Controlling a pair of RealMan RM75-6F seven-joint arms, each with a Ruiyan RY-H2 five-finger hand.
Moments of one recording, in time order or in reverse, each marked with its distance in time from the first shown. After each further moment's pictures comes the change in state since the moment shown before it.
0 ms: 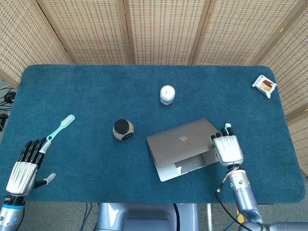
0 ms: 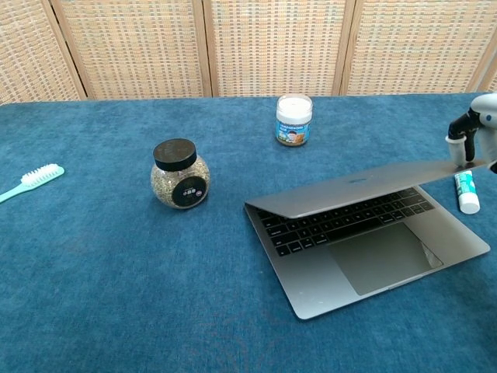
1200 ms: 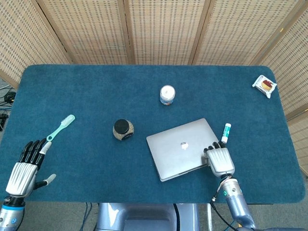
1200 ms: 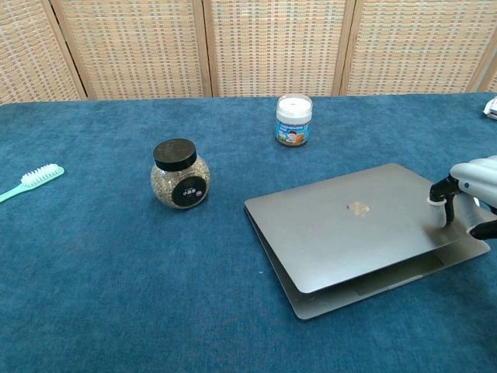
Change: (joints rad) left arm 0.004 0.005 0.006 -0.005 0.016 0.016 -0.003; right arm -0.087 -0.127 -0.023 0.116 -0.039 -0.100 0.076
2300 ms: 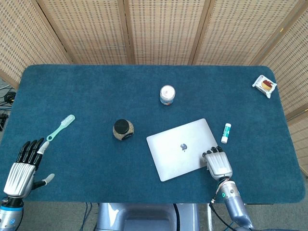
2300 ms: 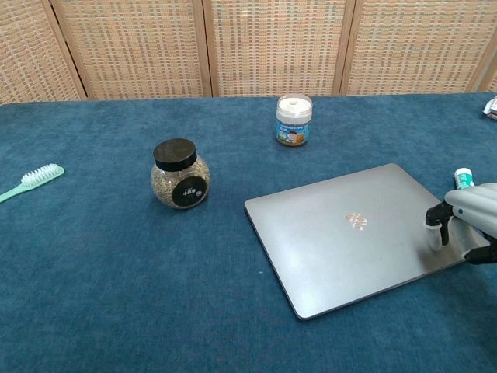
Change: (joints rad) left arm 0.008 0.004 -0.004 -0.005 0.002 0.017 0.003; right arm -0.042 -0.054 0.003 0.090 -0.017 -0.070 0.038
